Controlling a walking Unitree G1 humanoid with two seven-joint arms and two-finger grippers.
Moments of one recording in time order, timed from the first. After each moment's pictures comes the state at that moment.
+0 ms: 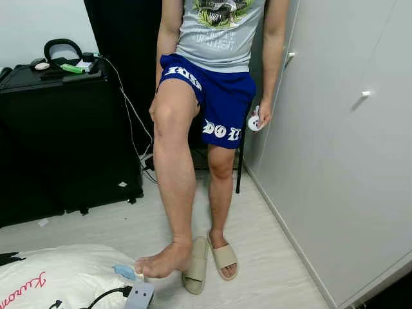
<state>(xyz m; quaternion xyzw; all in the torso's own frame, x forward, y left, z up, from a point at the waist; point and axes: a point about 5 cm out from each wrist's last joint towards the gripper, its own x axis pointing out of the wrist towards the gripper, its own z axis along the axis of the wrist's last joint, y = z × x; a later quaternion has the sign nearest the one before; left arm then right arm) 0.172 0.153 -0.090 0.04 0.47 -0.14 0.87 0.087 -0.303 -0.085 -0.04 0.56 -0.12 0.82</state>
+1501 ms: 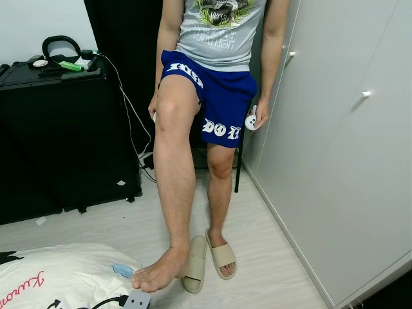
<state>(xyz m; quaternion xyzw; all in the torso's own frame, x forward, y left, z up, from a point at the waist) 0.156 0.159 -0.096 0.03 0.49 -0.14 0.86 0.084 -0.296 -0.089 -0.05 0.56 -0.11 0.82</state>
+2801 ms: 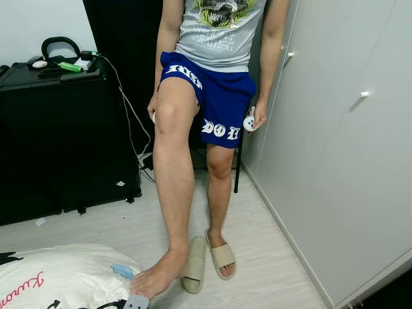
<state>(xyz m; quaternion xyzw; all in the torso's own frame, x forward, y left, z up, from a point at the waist) 0.148 0.160 -0.099 0.02 0.50 -0.14 0.86 0.079 -0.296 -0.090 -0.05 0.57 -0.11 0.81</state>
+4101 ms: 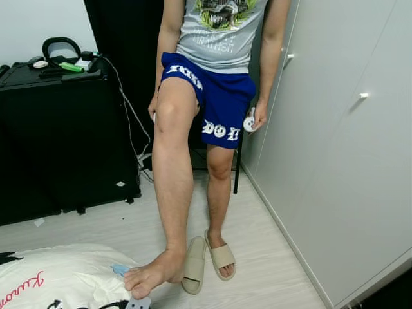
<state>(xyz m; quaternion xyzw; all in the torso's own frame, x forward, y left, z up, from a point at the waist) 0.148 0.152 -0.100 0.02 0.50 -0.14 0.86 0.073 -0.296 -0.091 -0.05 0.57 -0.11 0.81</state>
